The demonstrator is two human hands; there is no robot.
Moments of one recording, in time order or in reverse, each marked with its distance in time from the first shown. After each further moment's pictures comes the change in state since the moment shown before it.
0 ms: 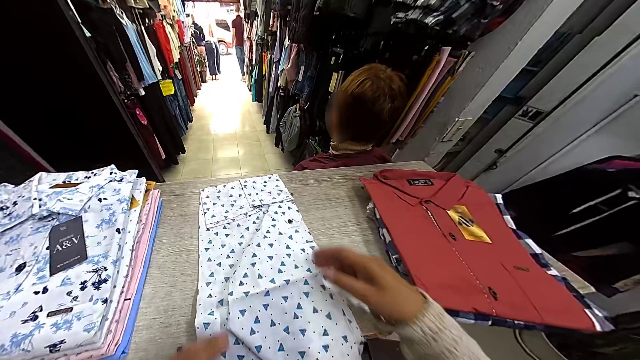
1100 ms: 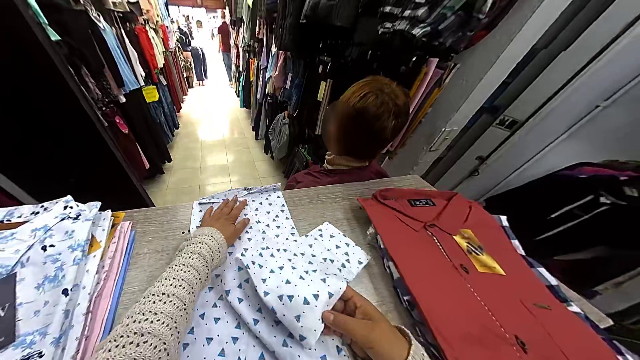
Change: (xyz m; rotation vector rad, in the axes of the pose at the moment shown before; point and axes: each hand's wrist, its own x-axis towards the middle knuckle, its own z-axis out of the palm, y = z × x) left_hand 0.288 -0.150 0.049 0.501 -0.416 -0.328; right_hand 0.017 0.029 0.026 0.916 0.161 0.226
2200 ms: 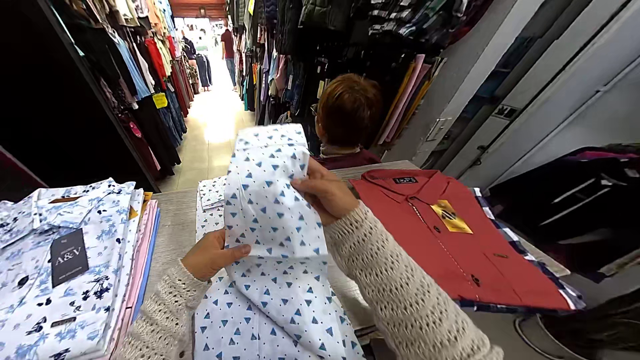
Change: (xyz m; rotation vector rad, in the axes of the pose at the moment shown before) left_hand -0.173 0.032 -0.007 -1.313 0.057 0.030; right_hand 0.073 -0.115 0.067 0.060 -0.179 -0.324
